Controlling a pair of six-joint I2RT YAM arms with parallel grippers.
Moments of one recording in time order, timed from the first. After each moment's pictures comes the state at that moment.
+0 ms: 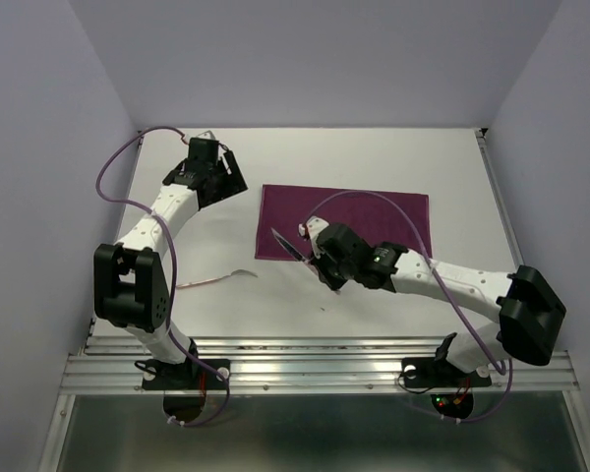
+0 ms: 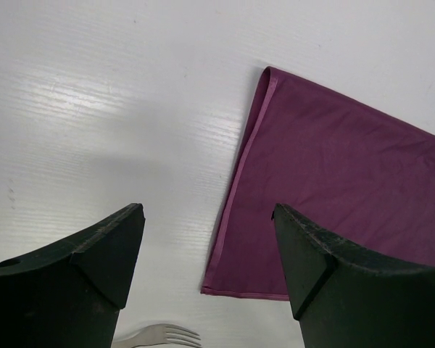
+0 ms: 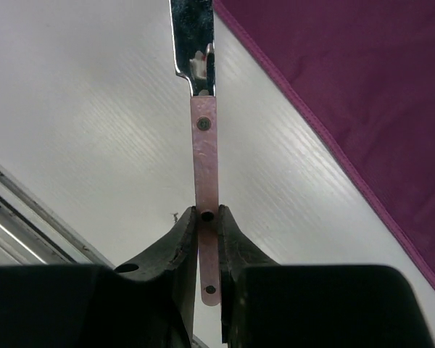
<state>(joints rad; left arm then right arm) -0.21 1.61 1.29 -0.47 -0.05 -0.52 0.96 1.44 0.98 -0.42 0.10 0.15</state>
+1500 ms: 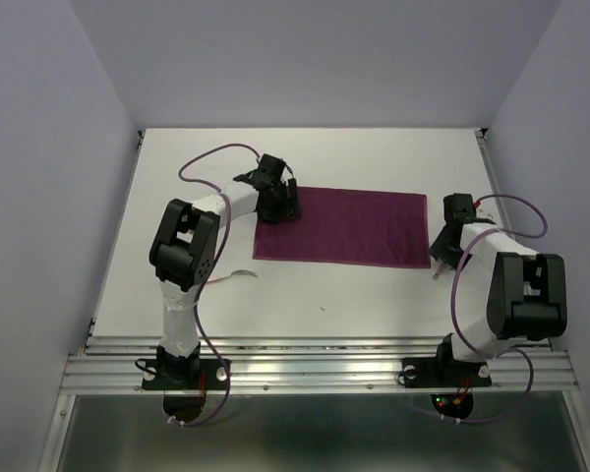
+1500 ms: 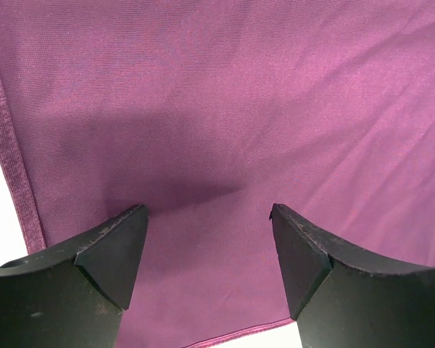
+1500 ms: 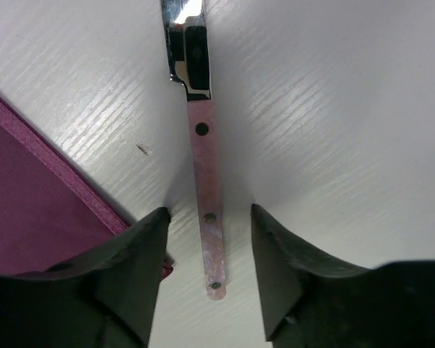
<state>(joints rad) -0.45 2.04 1.45 -0.40 0.07 -0.55 -0.07 1.53 0.82 -0.50 0.35 0.59</state>
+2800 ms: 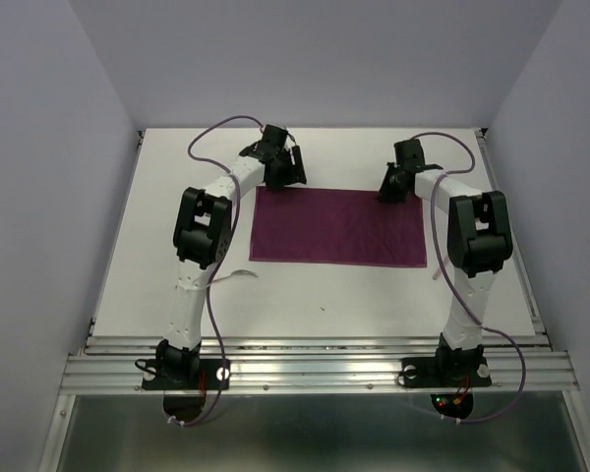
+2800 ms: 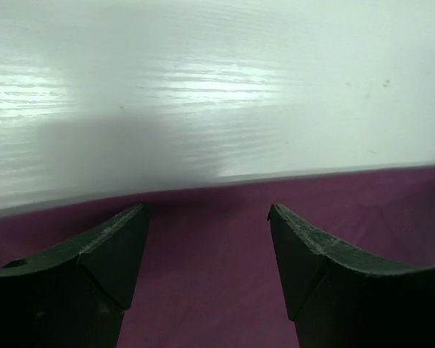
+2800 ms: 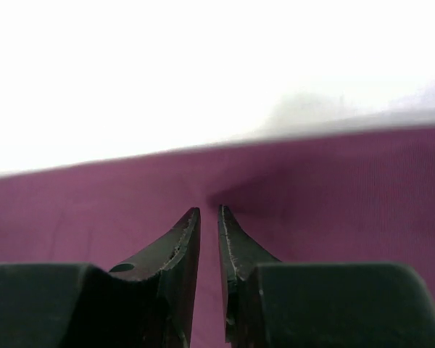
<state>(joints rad) -0.40 2.33 1.96 -0.49 0.10 -0.55 0.15 2.05 1.48 -0.34 -0.02 0.52</state>
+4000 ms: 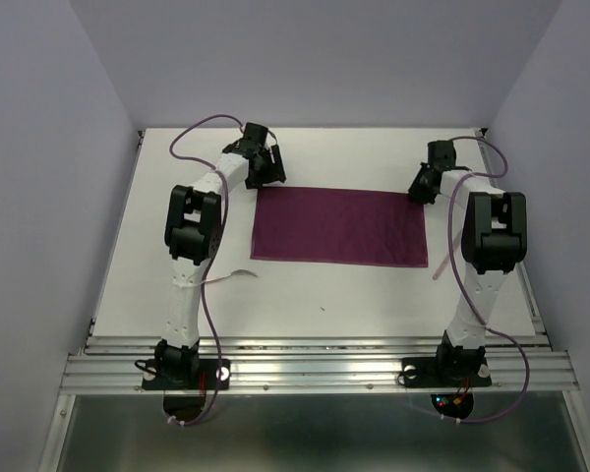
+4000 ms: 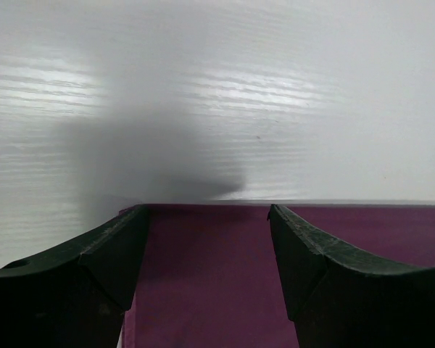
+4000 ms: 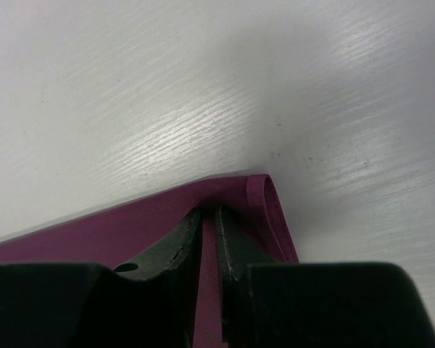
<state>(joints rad) -0.31 2.36 1.96 -0.53 0.05 -0.48 -0.03 2.08 1.47 -0.33 0.05 0.49</state>
